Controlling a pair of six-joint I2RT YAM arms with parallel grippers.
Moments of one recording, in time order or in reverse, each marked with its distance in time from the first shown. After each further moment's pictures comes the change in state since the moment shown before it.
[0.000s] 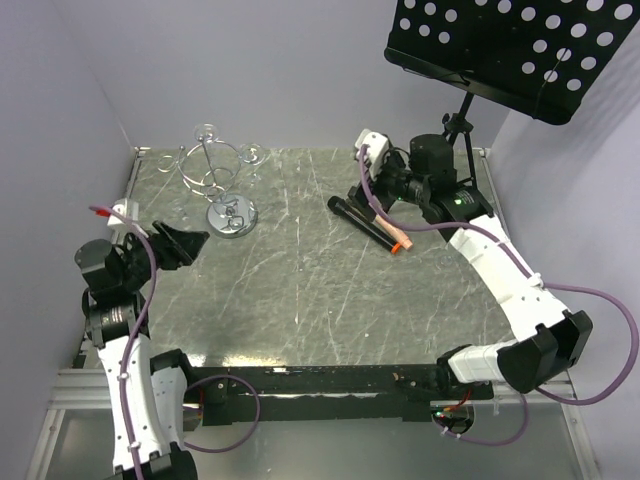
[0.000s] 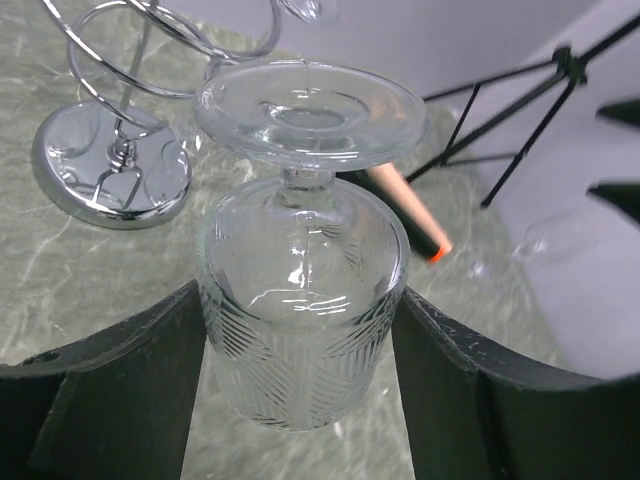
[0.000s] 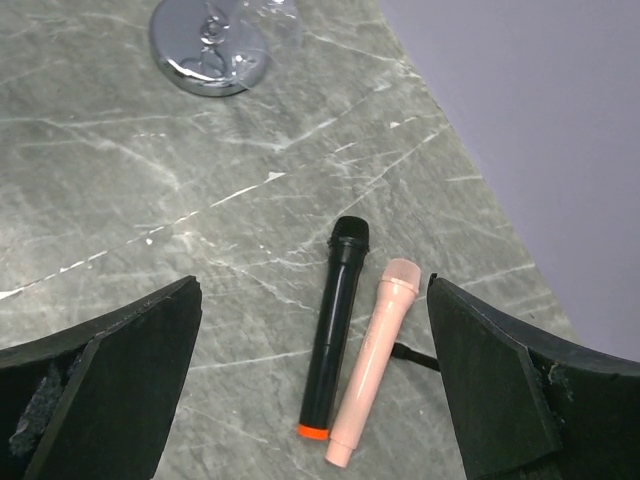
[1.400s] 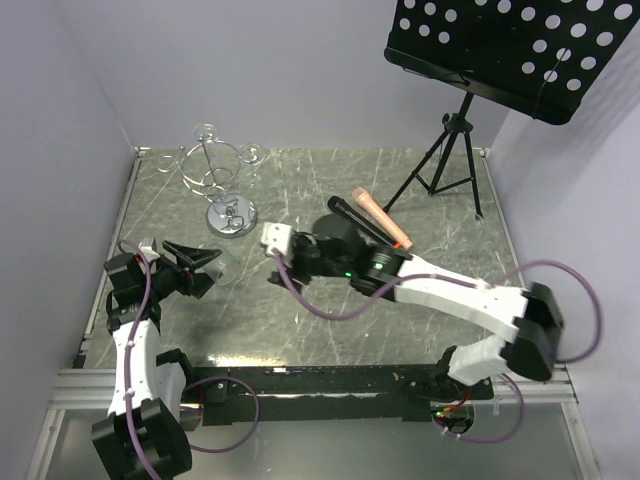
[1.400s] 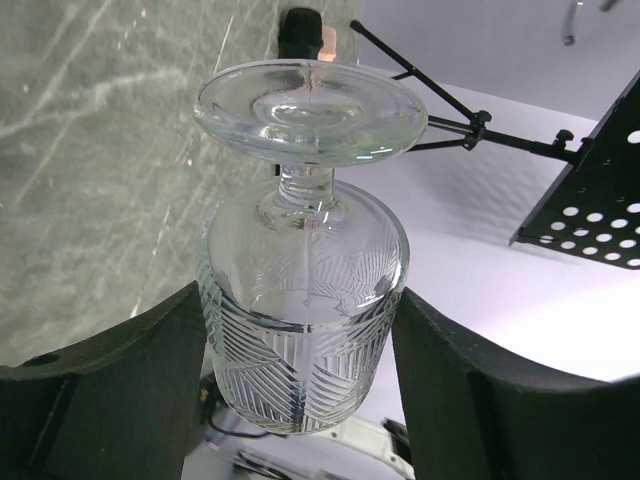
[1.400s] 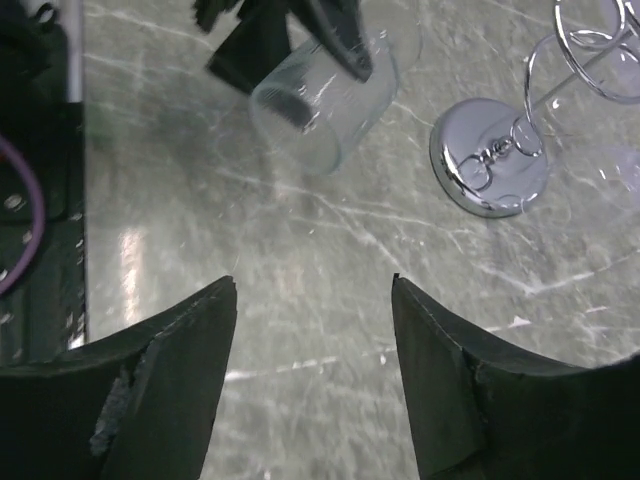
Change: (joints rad) left arm 0.033 0.158 -0.320 0.132 0.163 -0.721; right arm 0.620 0.029 -0.270 0.332 0.184 0.155
